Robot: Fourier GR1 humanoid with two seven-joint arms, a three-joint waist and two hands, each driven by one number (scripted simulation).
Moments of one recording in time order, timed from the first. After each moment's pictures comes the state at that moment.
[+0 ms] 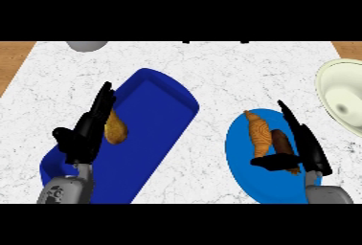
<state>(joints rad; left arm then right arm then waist) -0.15 0.08 -0.07 -1.56 -0.03 0.09 0.10 -0.08 -0.17 0.00 -1.51 0.39 0.02 0.24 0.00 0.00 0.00</state>
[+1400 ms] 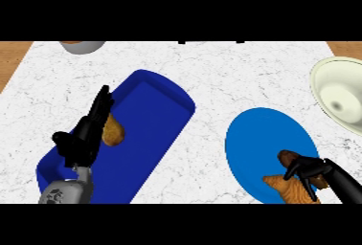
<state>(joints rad) -0.12 0.06 -0.05 -1.56 -0.06 0.08 0.08 0.19 -0.40 0.02 -1.68 0.23 0.39 -0.32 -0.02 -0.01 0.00</state>
